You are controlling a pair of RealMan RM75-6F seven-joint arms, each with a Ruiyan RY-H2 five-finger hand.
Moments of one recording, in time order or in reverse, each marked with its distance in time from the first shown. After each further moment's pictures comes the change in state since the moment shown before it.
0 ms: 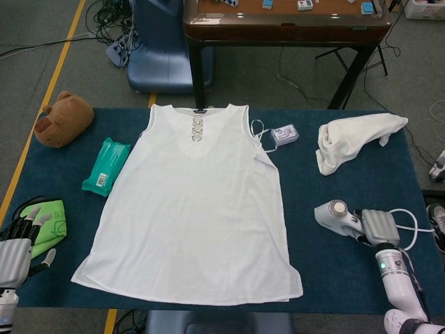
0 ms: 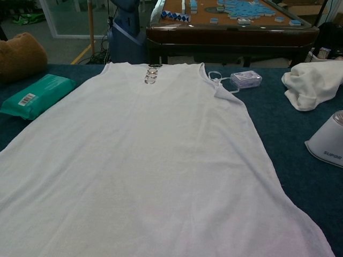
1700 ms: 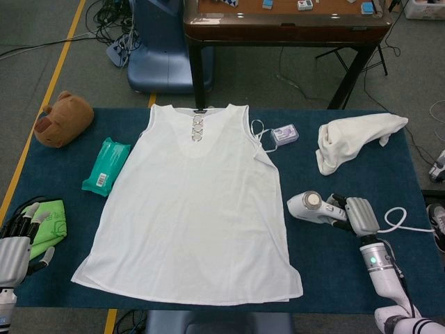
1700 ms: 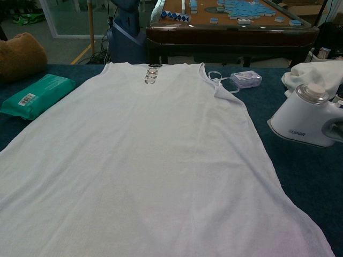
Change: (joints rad) left arm -0.001 0.049 -0.006 -0.079 0.010 0.011 0.064; right arm 0.013 -0.205 0.007 0.361 -0.470 0.183 0.778
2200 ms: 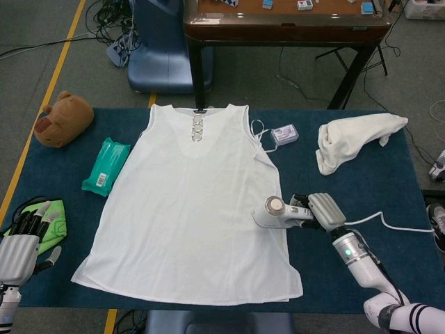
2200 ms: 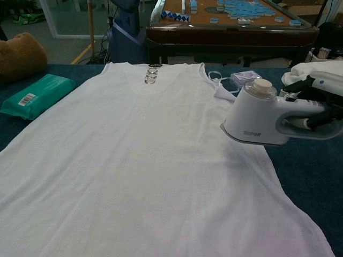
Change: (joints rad) left arm -0.031 0.028 0.020 -0.015 0.063 -0.036 0.004; right arm 0.140 0.113 0.005 -0.296 -0.033 -0.163 -0.092
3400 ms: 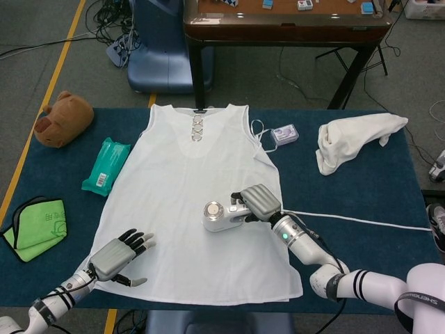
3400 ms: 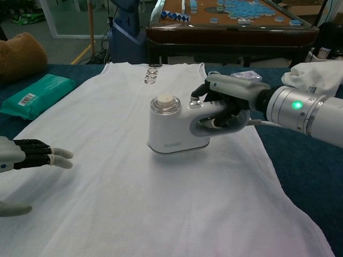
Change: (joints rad) left arm -0.393 -0.085 0.121 -0.004 0.143 -0.593 -0.001; right arm 0.293 -0.201 0.086 0.030 0.142 -0.225 -0.315
